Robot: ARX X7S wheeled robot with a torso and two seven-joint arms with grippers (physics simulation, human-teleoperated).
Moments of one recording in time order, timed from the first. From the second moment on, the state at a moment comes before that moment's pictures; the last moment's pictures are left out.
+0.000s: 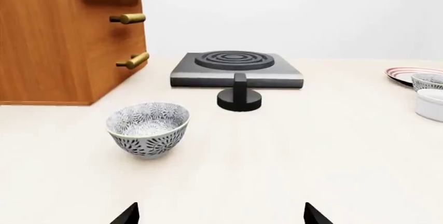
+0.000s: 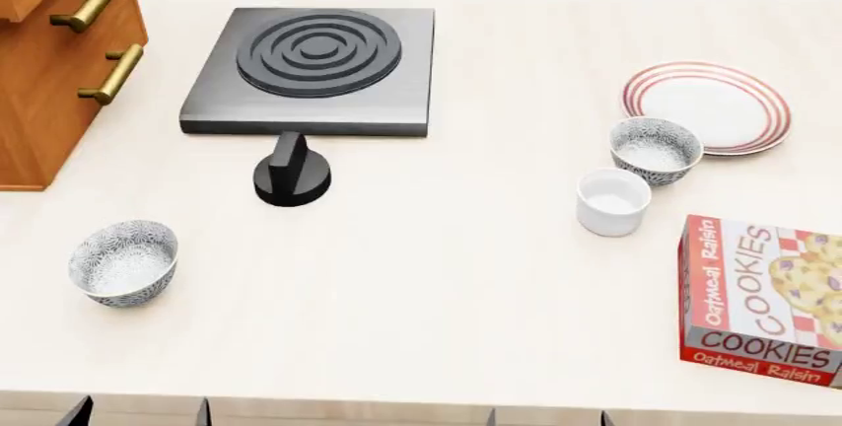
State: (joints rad) left arm -0.01 -0.05 0.05 0.00 -0.06 -0.02 -0.06; right arm 0.00 0.05 -0.07 -0.02 0.03 0.03 0.07
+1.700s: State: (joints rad) left arm -0.33 -0.21 -0.25 -0.13 -0.40 -0.32 -0.25; right arm 0.33 0.20 -0.15 -0.68 0.03 0.76 0.16
